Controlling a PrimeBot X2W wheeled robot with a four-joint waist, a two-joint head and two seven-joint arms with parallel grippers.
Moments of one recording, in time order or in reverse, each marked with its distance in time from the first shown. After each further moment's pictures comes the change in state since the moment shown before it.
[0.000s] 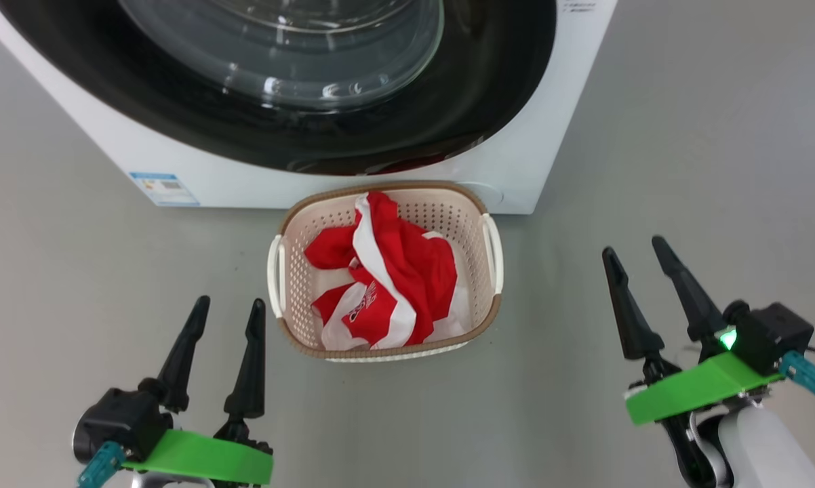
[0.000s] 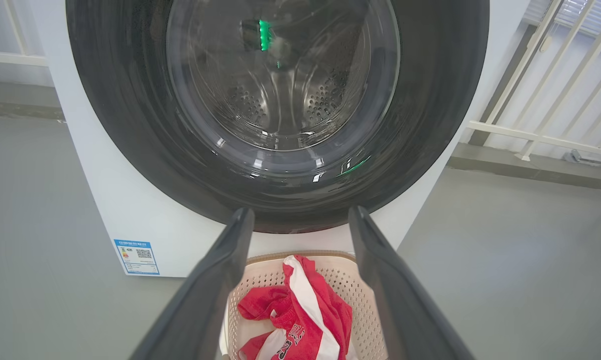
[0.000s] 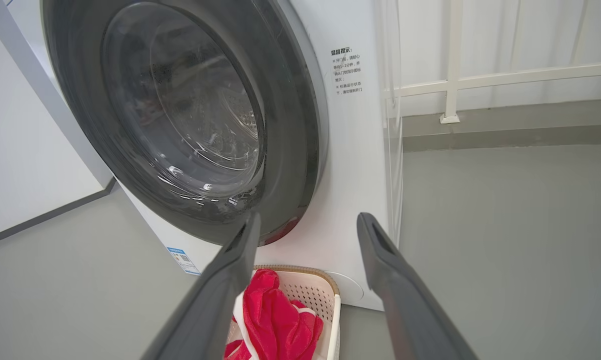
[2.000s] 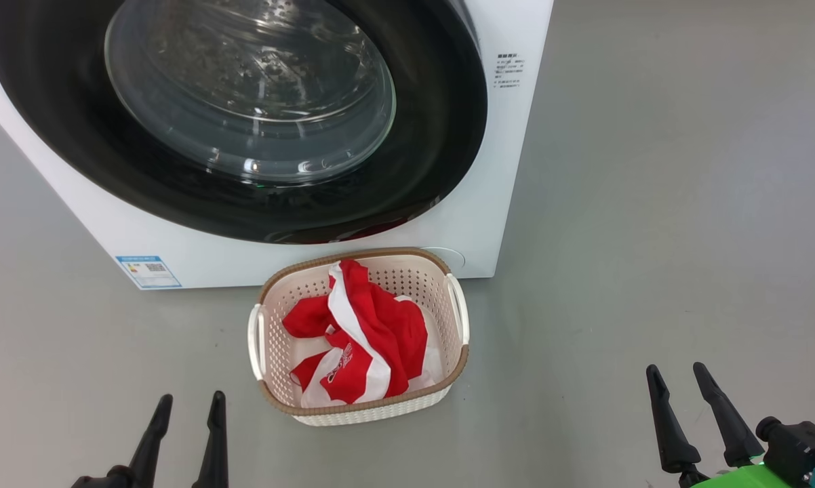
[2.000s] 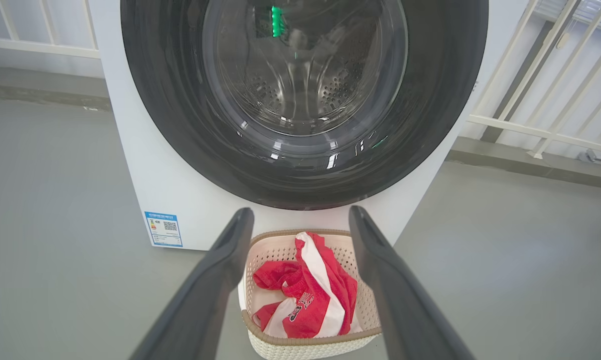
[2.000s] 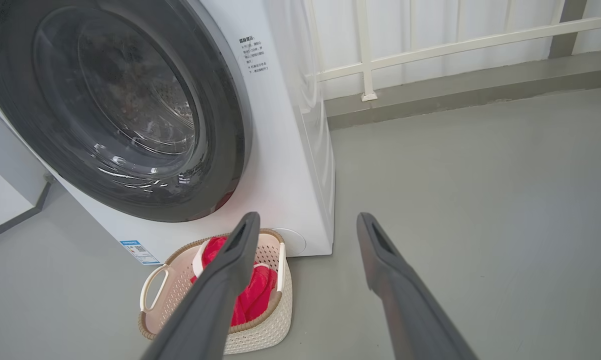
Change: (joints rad) left arm 0.208 0.006 0.100 0.012 -0.002 0.000 0.000; right arm 0.310 0.048 -0.126 -0.019 -0.003 0.000 0.001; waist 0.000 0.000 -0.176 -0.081
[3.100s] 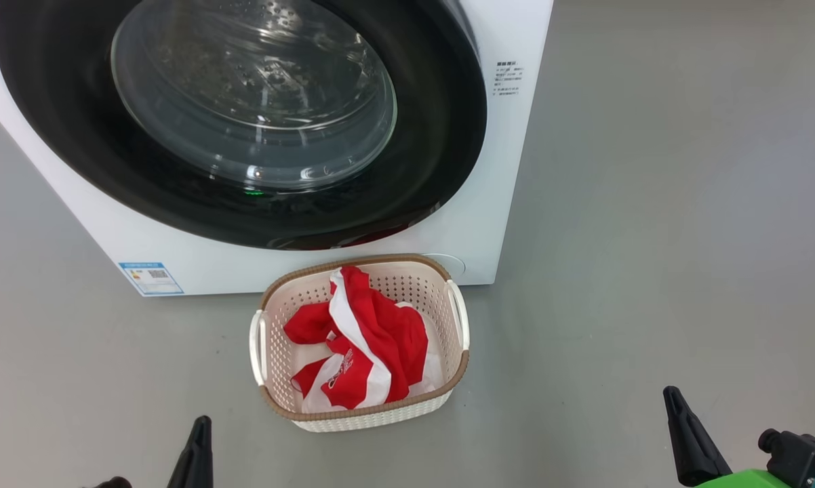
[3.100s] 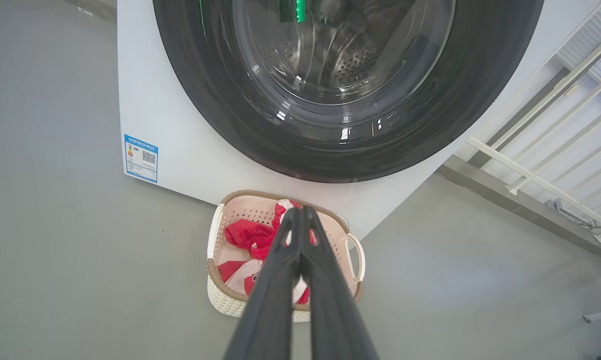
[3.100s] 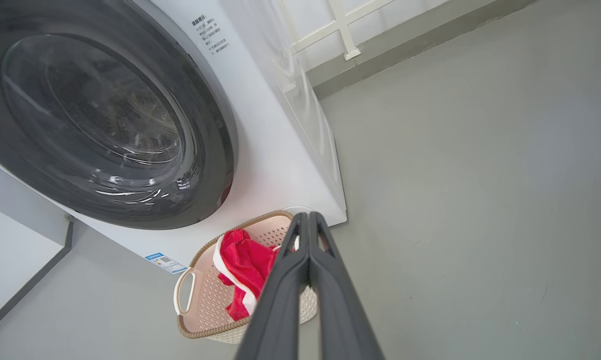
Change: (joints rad) left arm -0.003 -0.018 -0.019 0.089 -0.245 0.001 0.052; right arm -0.004 0.024 0.002 0.085 0.212 0.000 0.054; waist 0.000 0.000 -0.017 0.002
